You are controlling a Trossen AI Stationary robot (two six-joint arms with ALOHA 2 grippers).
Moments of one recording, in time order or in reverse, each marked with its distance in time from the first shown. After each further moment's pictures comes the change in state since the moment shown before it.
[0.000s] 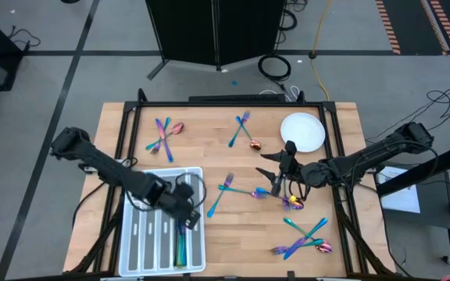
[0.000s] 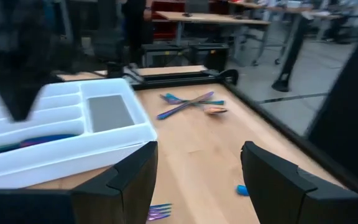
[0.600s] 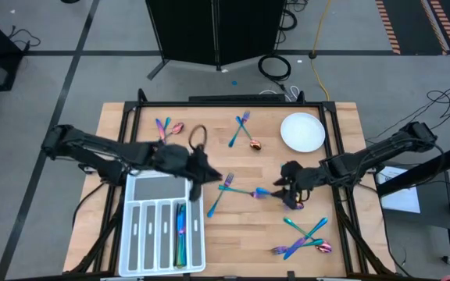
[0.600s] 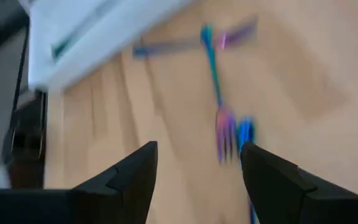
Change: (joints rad) left arm 0.319 -0.148 0.000 0.480 0.004 1.181; right arm 0.006 -0.092 0.000 -0.555 -0.532 0.625
